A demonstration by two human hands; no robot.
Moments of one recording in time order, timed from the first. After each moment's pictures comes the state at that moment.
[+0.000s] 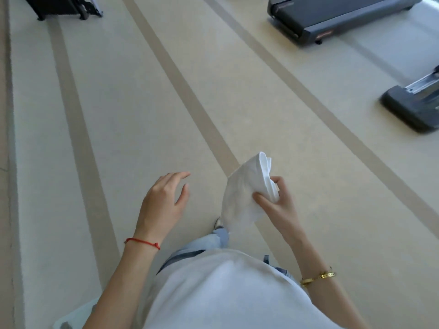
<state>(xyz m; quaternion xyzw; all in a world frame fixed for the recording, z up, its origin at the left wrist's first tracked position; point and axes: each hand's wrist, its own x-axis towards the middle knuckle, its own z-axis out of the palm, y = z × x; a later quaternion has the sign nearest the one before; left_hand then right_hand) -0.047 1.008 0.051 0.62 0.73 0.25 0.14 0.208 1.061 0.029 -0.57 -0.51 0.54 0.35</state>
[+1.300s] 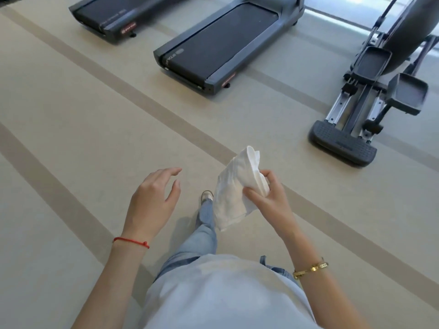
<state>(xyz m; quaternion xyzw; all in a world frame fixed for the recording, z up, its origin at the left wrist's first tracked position) 0.198 1.990 0.051 0.76 0.58 0.23 0.19 0.455 1.939 0.042 -0.65 -0.42 0.45 0.45</state>
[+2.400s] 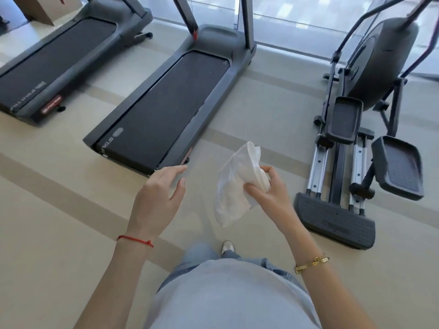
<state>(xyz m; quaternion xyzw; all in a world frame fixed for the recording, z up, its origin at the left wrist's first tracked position) 0.605 2.721 0.093 0.82 0.48 0.24 0.22 0.840 2.629 0.076 -0.68 -0.37 0.38 0.50</state>
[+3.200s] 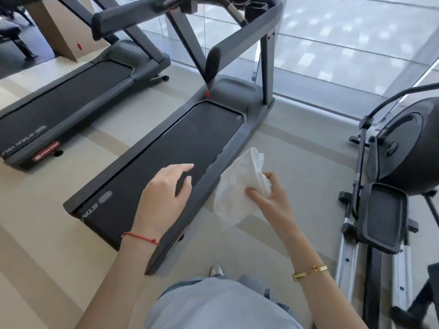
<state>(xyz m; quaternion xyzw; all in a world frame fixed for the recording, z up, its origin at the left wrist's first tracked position) 0.842 3.180 0.115 0.80 0.50 0.28 0.16 1.075 3.108 0.090 -0.65 -0.41 0.38 0.52</state>
